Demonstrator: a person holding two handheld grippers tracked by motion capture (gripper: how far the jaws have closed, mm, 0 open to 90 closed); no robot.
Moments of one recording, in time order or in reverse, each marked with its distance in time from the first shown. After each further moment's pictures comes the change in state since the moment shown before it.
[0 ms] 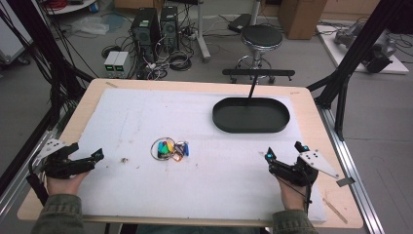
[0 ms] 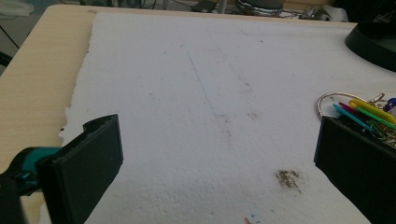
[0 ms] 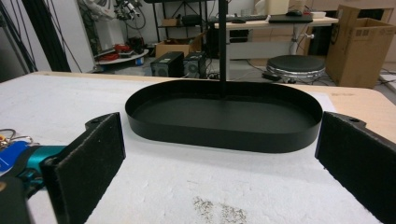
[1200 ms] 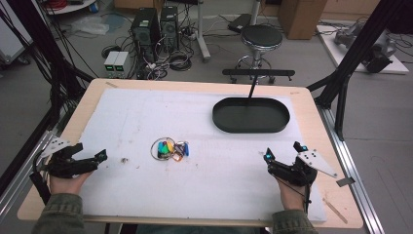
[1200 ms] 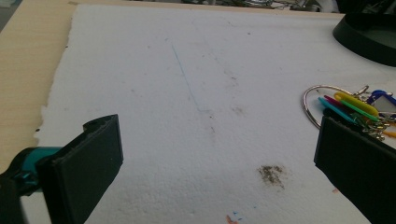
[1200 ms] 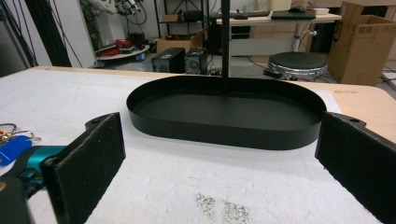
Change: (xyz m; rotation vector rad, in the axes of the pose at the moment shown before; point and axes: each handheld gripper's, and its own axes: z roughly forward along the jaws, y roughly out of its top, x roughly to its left) left arm -0.008 0.005 0.004 0.041 -0.040 0.008; right arm 0.001 -0.001 0.001 0.012 0.002 -0.013
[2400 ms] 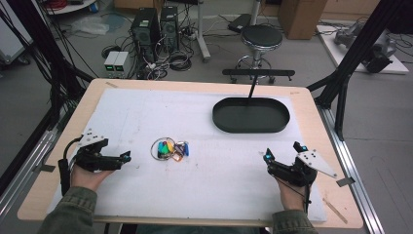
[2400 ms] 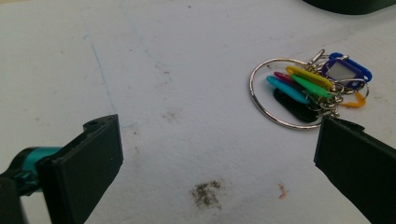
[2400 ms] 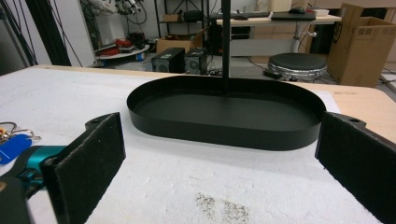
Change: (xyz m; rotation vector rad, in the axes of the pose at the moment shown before) left arm -0.050 0.018 0.037 0.143 -0.107 0.169; right arm 0.001 0.000 0.000 -0.003 0.001 -0.007
